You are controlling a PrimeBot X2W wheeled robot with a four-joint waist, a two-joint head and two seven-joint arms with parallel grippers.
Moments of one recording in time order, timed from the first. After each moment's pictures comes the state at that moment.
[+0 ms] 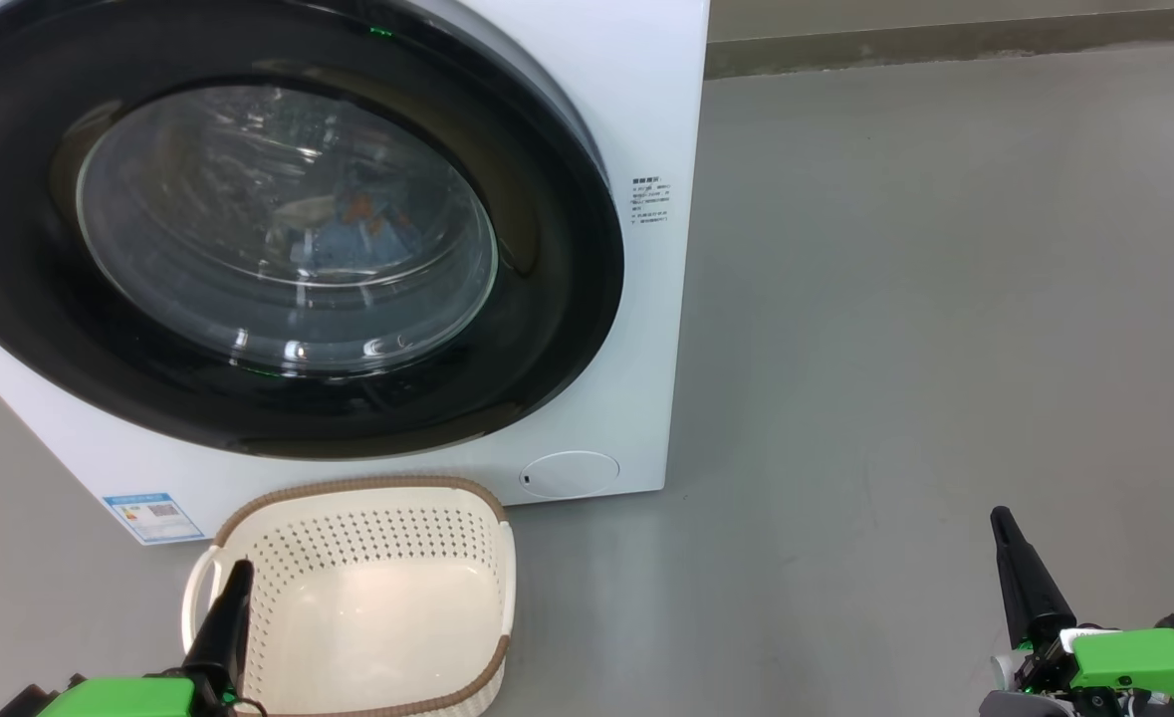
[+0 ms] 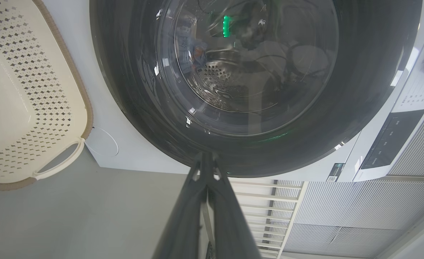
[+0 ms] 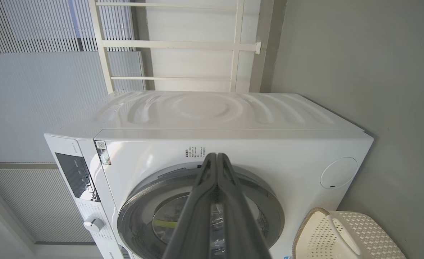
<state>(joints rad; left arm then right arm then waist) -0.07 0.03 0.08 0.27 -1.60 -0.12 0.11 -0.07 -0.05 -0.14 0.27 1.60 0.13 0.11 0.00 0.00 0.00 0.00</state>
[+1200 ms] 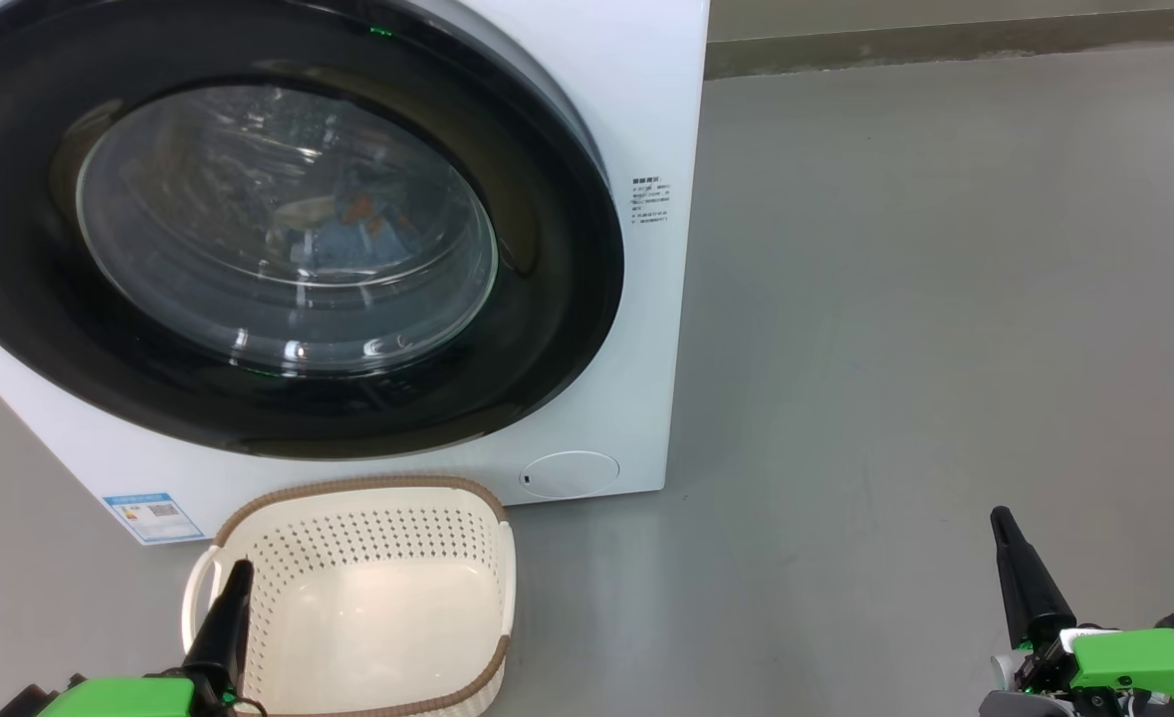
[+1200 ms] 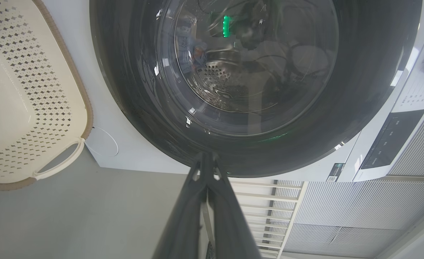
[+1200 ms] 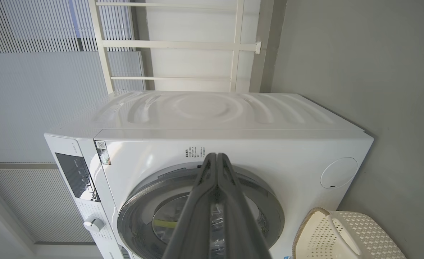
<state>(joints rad) -0.07 0.03 0.08 0.27 -1.60 -0.12 0.11 -0.07 -0.05 -0.14 0.27 1.60 0.13 0.11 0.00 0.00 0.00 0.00</state>
